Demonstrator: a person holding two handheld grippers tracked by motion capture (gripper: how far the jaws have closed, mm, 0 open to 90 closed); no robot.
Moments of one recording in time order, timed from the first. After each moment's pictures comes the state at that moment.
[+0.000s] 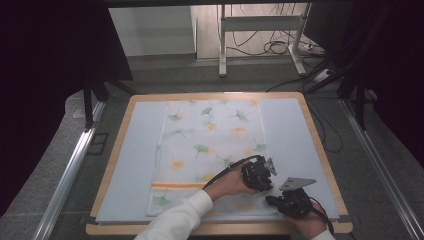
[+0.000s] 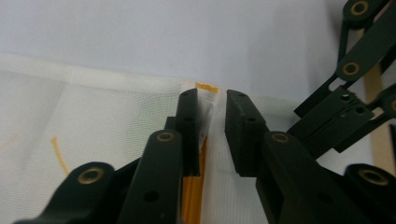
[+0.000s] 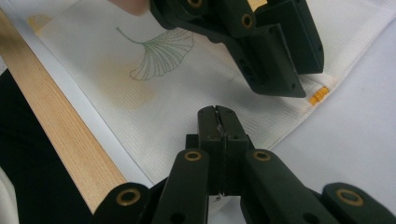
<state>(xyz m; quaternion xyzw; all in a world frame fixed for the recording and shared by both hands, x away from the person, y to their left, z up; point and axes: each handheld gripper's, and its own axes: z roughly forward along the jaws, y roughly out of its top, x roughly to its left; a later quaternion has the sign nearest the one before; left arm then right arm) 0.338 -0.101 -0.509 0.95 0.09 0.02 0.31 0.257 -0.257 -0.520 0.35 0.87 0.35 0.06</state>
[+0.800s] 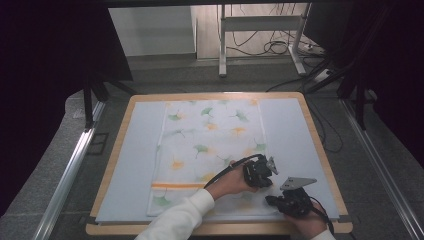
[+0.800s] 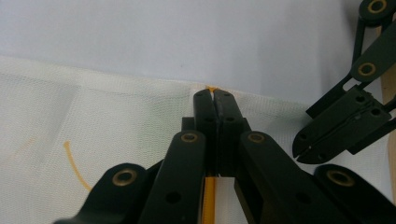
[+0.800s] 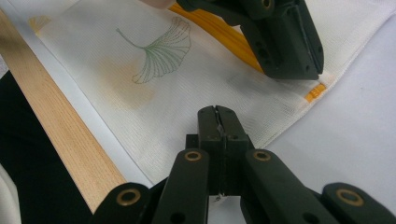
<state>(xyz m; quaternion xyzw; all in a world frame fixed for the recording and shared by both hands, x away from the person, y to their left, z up) 0.341 -0.102 -0.507 0.95 0.09 0.02 0.30 0.258 -0.258 -0.520 0.35 0.87 0.35 0.06</state>
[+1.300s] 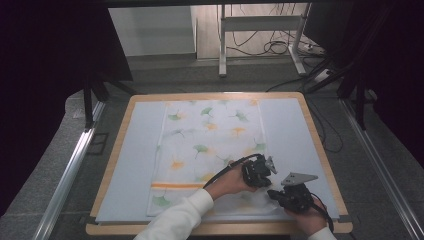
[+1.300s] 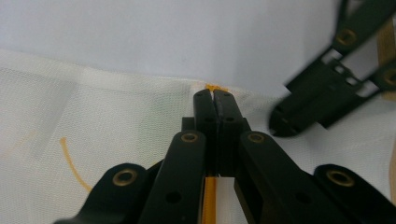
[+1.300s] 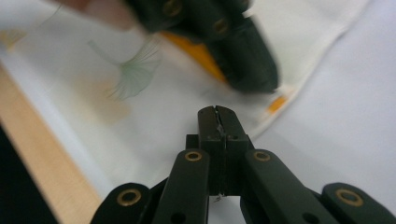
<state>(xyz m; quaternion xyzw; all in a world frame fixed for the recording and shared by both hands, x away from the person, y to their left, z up) 0.342 -0.099 -0.507 0.95 0.10 0.01 0.30 0.268 -0.260 -0.515 0.36 0.86 0.35 0.10</state>
